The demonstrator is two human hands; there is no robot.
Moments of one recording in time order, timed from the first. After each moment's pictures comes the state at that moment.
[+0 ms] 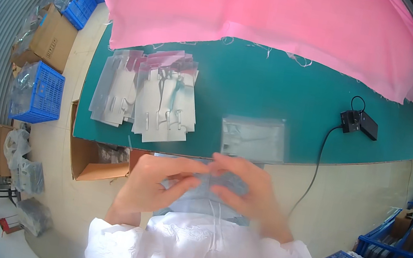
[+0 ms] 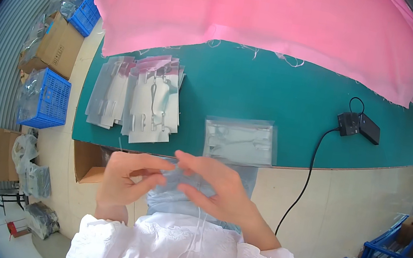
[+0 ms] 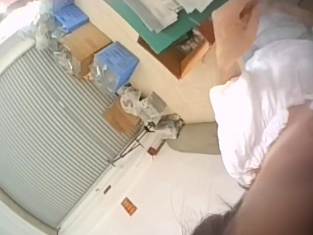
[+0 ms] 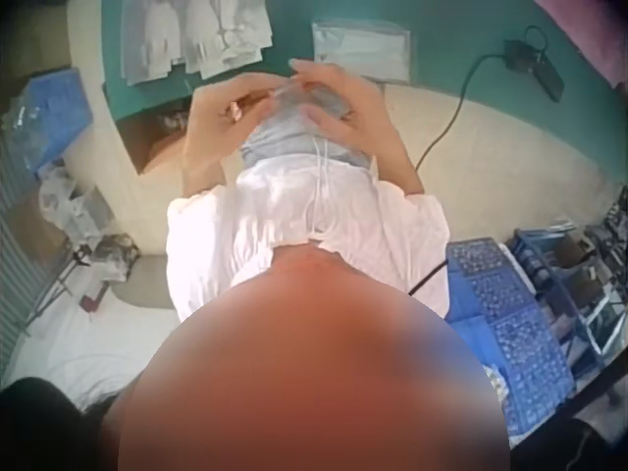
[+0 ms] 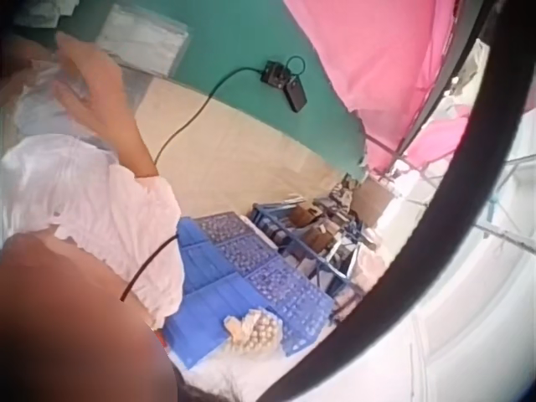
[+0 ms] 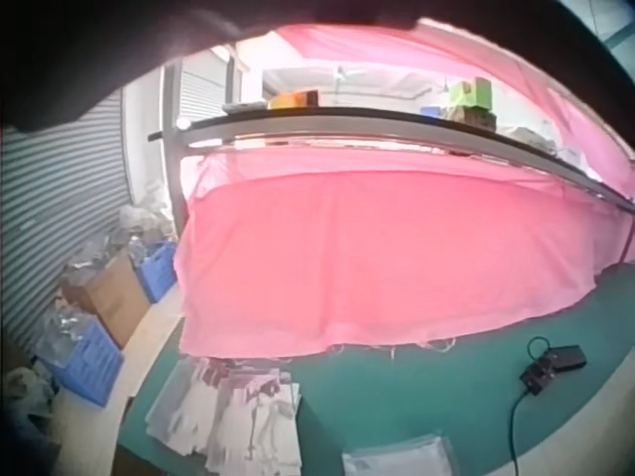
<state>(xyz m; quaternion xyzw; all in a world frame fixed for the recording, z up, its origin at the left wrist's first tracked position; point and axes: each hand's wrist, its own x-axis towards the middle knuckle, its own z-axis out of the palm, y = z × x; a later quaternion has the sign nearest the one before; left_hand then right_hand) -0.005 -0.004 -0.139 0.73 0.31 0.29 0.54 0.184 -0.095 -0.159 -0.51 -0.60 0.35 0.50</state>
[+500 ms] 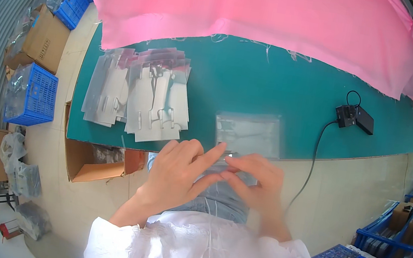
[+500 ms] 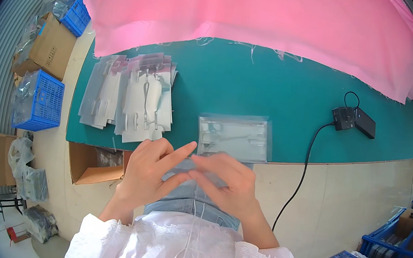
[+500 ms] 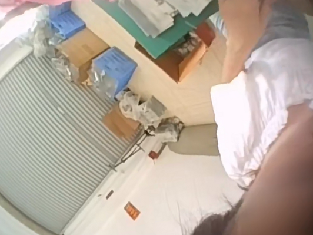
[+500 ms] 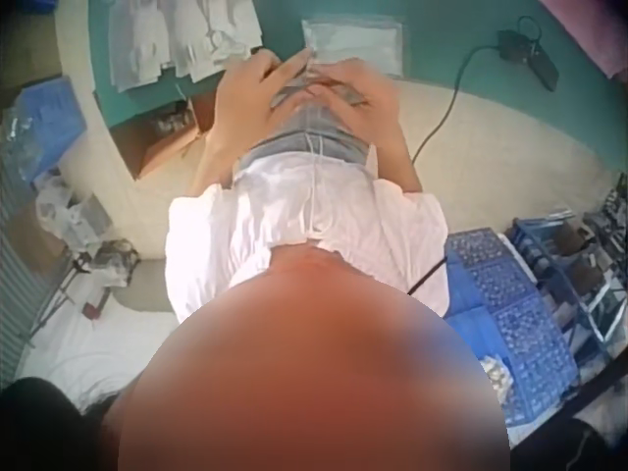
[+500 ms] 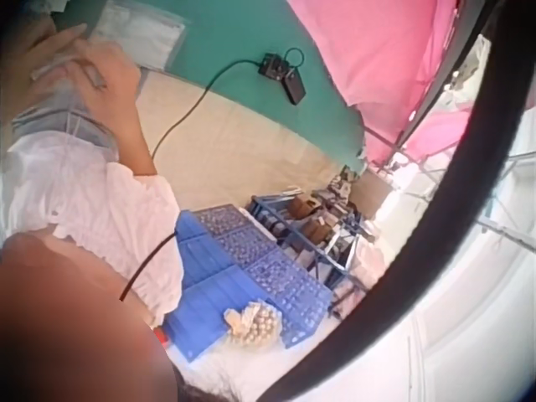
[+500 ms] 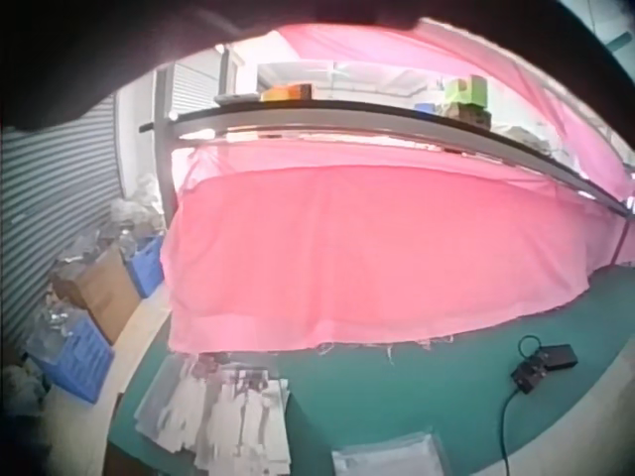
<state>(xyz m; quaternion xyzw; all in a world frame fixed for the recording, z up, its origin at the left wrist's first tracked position) 0.024 -0.010 -0.170 0.91 0.24 0.26 0.23 0.194 -0.101 -0.182 -0.56 -0.58 0.22 0.55</state>
